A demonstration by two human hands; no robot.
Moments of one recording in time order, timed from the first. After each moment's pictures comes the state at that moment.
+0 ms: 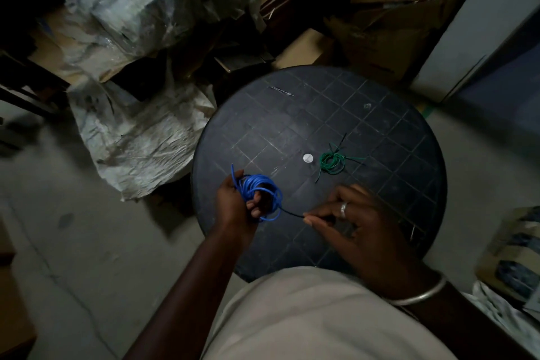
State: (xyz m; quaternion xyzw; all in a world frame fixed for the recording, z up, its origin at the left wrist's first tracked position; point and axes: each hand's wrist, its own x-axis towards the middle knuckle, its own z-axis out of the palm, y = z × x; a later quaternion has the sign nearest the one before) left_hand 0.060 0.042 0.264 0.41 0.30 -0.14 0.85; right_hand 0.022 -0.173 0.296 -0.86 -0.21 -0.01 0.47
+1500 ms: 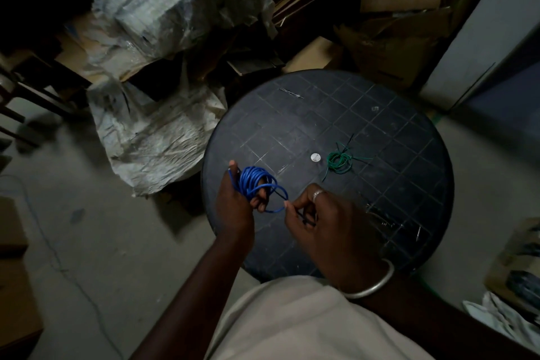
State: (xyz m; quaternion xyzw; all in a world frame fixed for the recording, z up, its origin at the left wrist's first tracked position) left_hand 0.016 0.026 0.307 0.57 0.27 0.07 0.77; right_hand -0.013 -0.117 0.301 -0.92 -0.12 -0.08 0.37
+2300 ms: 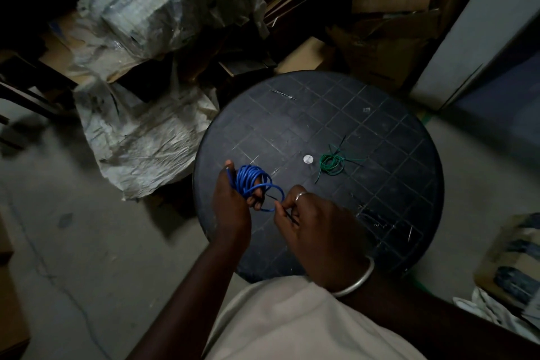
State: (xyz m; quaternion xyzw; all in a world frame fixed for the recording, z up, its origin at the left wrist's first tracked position) left_hand 0.031 0.022 0.302 0.59 0.28 0.06 0.75; right_hand -0.003 -0.109 0.299 -0.93 -0.14 -0.11 0.31
